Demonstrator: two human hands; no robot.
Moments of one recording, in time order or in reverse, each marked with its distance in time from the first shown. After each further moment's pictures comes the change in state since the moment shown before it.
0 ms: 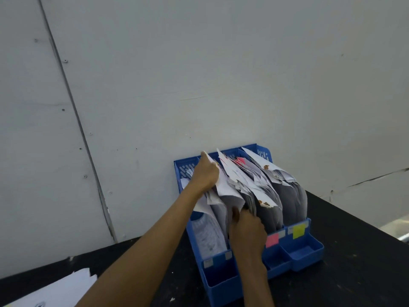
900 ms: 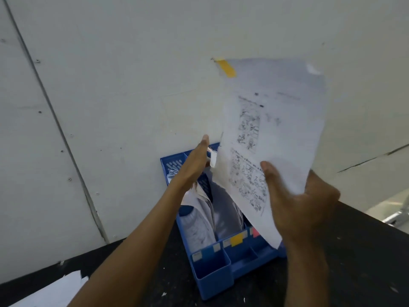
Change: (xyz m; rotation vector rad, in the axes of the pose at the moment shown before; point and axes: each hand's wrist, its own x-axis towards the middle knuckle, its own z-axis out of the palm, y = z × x) left_hand -0.012 0.021 0.001 -0.274 -0.137 0.052; right_hand -0.010 -0.006 -0.159 0.629 0.587 -0.332
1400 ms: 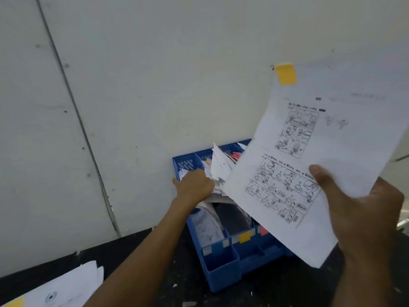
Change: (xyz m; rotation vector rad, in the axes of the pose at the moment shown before) left_hand -0.039 -0.034 -0.021 0.774 0.142 -0.096; right_hand 0.017 -0.014 -0.050 0.103 0.003 0.337
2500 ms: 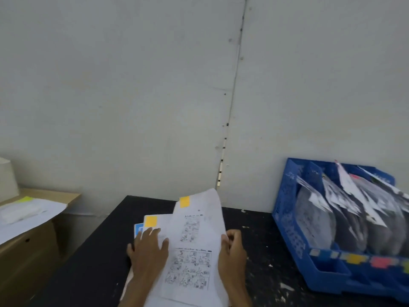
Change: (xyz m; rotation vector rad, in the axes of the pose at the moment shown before) left_hand -0.243 -0.391 -0.016 -0.017 0.375 -0.666; right_hand -0.356 0.043 0.228 -0.204 -0.867 0.257
